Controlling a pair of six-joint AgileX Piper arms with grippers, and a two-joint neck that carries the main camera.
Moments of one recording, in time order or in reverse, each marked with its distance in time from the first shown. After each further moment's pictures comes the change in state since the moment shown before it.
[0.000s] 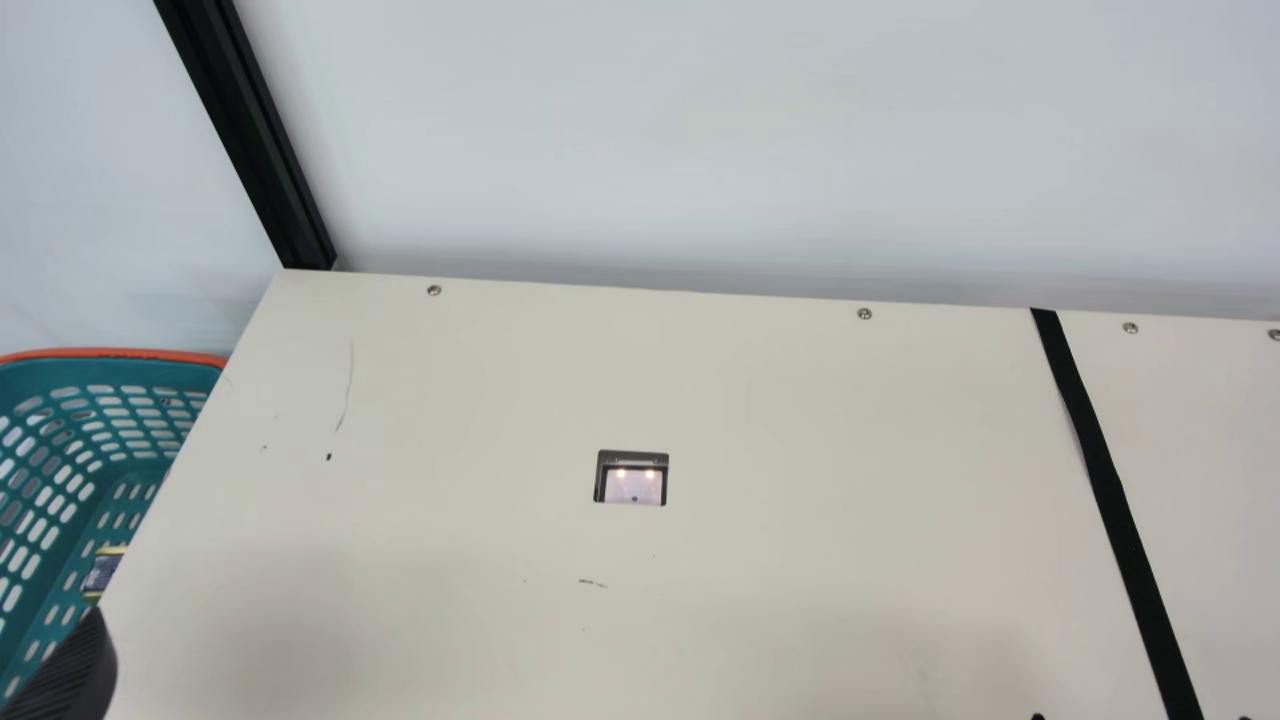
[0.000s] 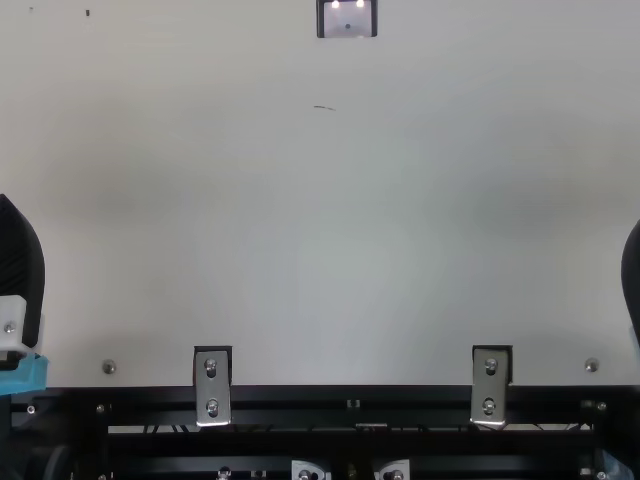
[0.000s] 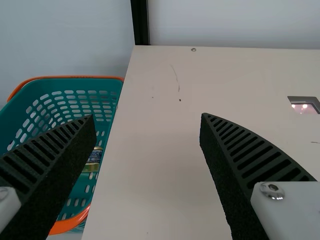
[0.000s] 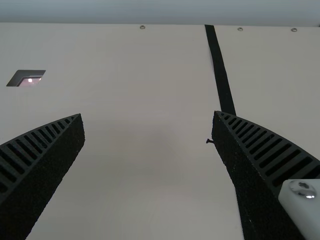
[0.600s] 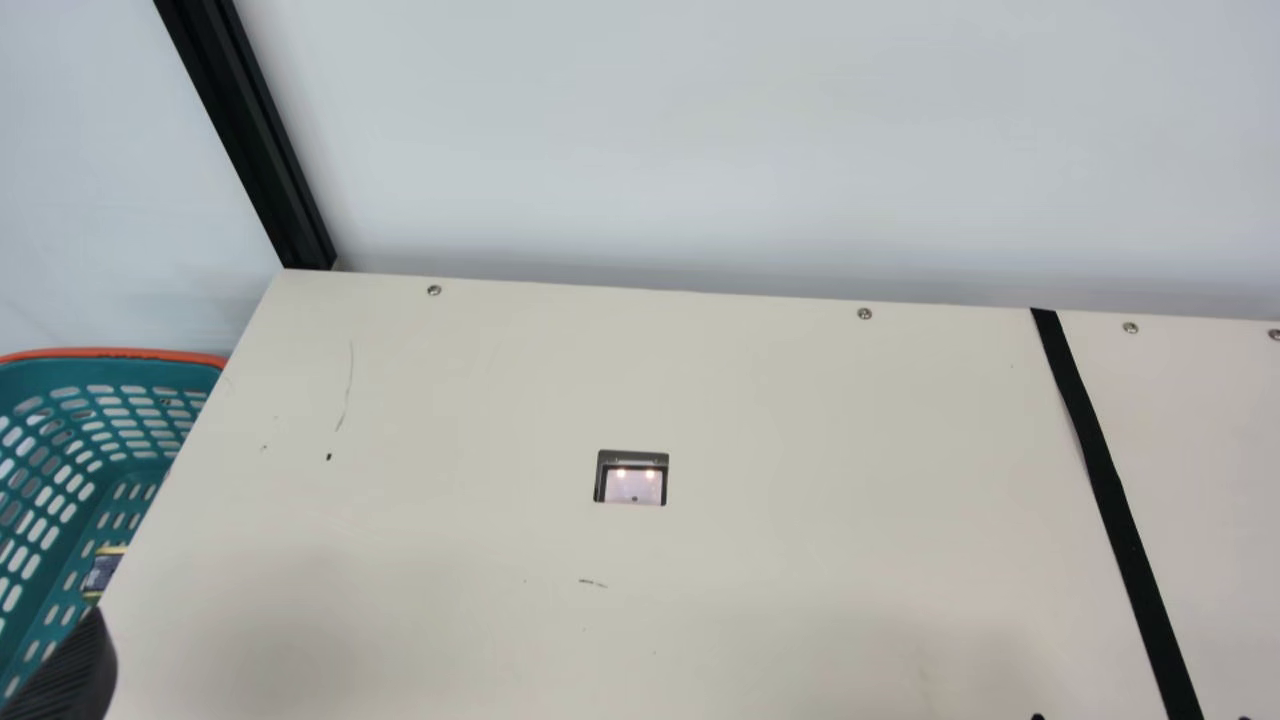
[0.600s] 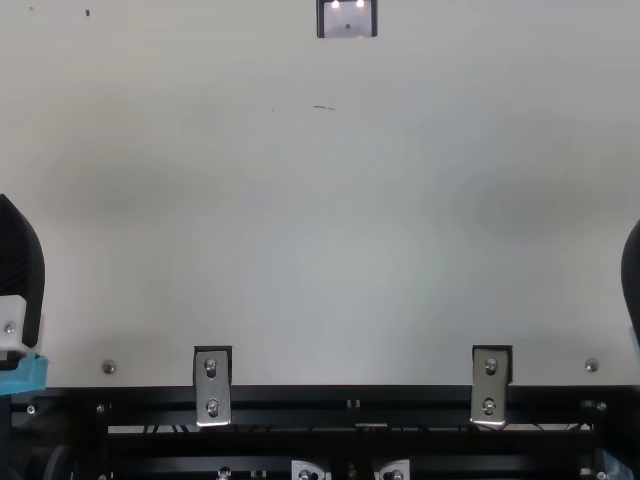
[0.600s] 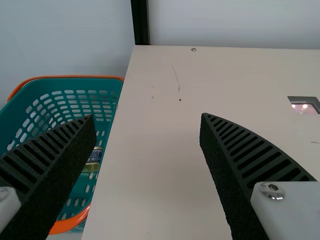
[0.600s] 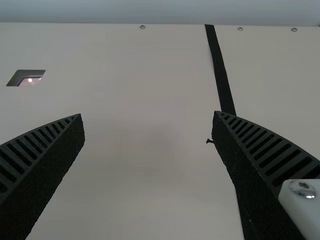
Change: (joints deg) left arm 0.0 0.0 0.0 0.0 0.0 0.0; right arm 0.0 0.0 0.0 0.0 0.0 0.0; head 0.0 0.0
